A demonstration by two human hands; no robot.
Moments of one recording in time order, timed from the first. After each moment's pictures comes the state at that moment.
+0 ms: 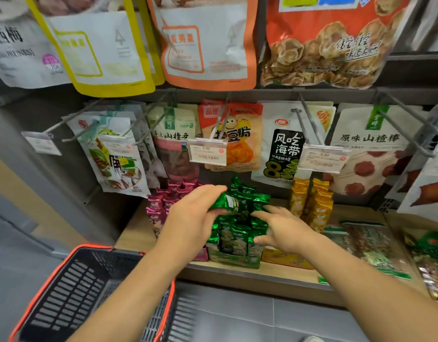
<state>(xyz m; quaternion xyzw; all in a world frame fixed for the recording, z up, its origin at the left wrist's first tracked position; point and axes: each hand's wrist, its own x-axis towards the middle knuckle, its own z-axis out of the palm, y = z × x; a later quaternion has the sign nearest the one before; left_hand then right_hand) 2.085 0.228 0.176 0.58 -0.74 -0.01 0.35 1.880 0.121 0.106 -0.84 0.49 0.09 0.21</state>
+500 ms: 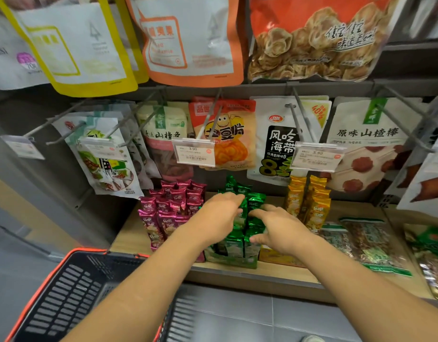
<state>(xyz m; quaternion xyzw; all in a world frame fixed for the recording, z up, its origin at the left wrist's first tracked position) 2.055 0.149 0.132 0.60 -0.79 -0.12 0.06 1.882 0.121 0.105 -0.84 0.50 0.04 0.20</state>
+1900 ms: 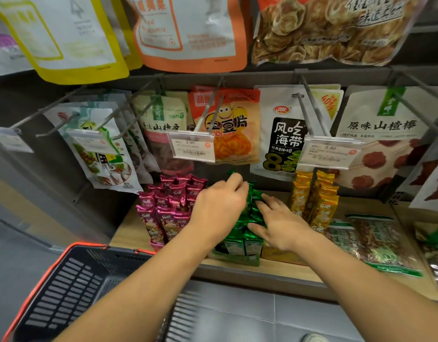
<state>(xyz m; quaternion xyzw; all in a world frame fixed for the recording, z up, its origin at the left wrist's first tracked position) 2.043 0.164 0.152 0.58 -0.78 0.17 0.14 1.886 0.107 0.084 -0.83 0.51 0.06 0.21</state>
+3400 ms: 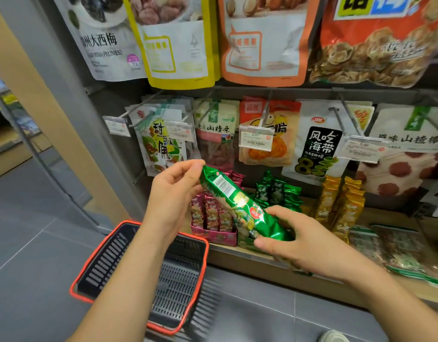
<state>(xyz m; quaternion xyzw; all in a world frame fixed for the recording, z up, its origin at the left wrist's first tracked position) 2.141 0.288 0.214 0.51 -0.36 -0.38 0.68 1.903 0.252 0.204 -0.79 0.37 -0.15 0.46</state>
